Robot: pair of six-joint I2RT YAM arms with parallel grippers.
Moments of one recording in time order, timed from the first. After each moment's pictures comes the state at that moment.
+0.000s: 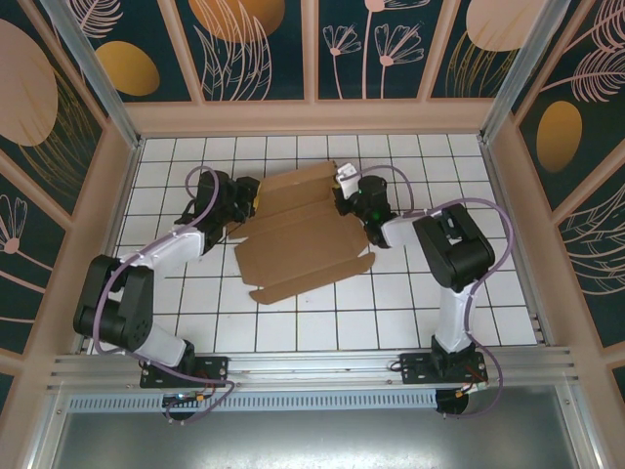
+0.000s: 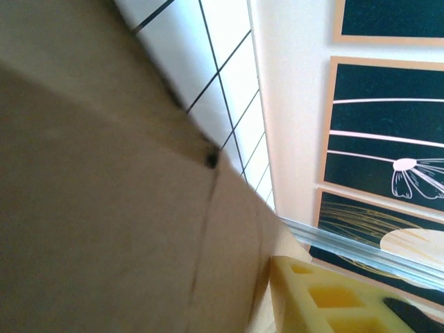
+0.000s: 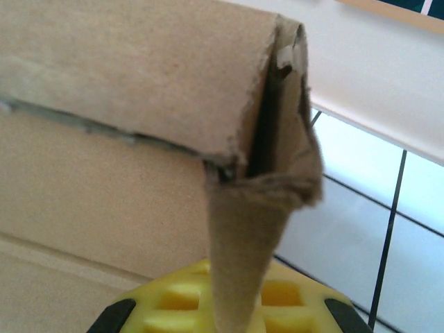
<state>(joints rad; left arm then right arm) -0.32 1.51 0.84 0.17 0.19 -1.54 0.49 1.93 0.92 0.68 -0.03 -0.19</state>
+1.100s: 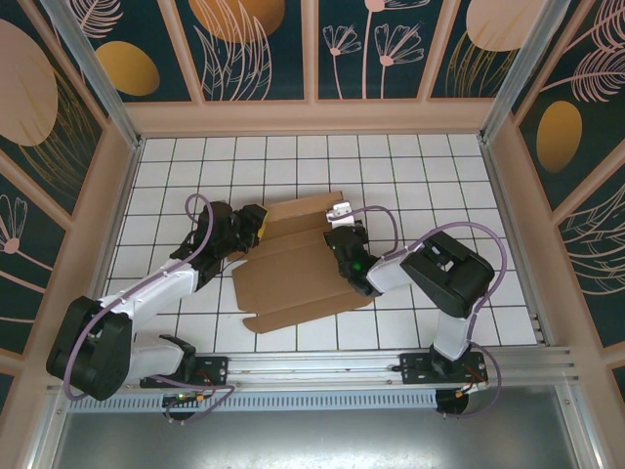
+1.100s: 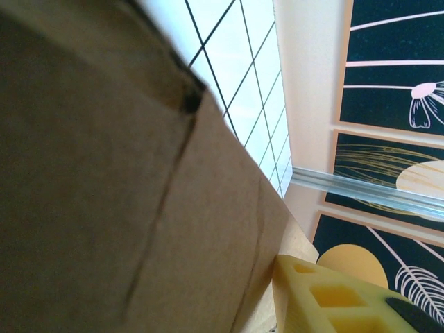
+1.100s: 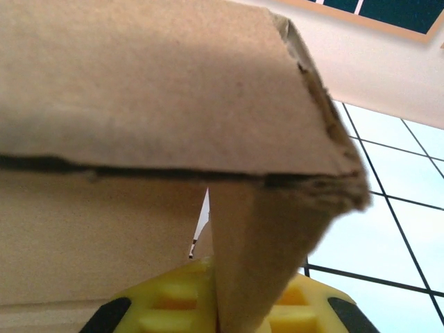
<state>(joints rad) -0.44 1.26 0.61 0.17 0.16 -1.53 0.83 1.82 0.65 0.82 0.73 0.00</state>
